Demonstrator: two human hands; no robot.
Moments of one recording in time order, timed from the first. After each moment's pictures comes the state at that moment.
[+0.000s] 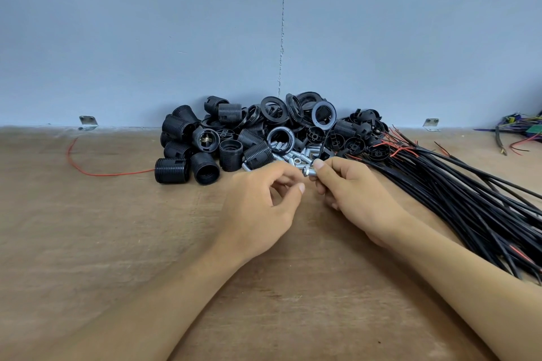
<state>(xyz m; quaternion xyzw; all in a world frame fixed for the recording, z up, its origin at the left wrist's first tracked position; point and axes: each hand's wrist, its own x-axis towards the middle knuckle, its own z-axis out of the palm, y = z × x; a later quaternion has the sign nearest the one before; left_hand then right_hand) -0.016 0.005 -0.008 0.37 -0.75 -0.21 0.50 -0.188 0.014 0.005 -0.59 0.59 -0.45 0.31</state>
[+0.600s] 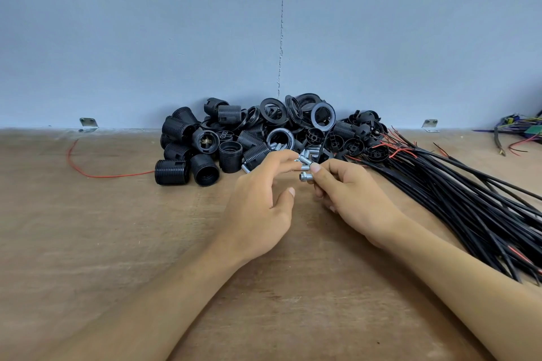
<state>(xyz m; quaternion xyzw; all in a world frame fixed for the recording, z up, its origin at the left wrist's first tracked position) -0.014 0.005 -0.007 0.38 -0.77 -0.23 0.45 -0.188 0.014 0.004 -0.61 0.59 -0.44 0.28</state>
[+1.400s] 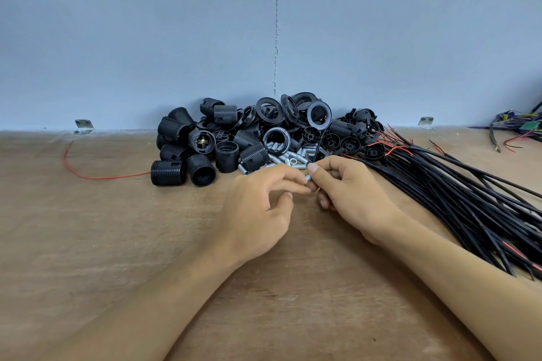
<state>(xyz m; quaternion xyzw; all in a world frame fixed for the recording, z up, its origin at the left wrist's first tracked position) -0.015 0.008 -0.006 0.35 -0.79 -0.22 0.46 -0.185 0.017 0.007 -0.58 0.58 -0.48 0.32</state>
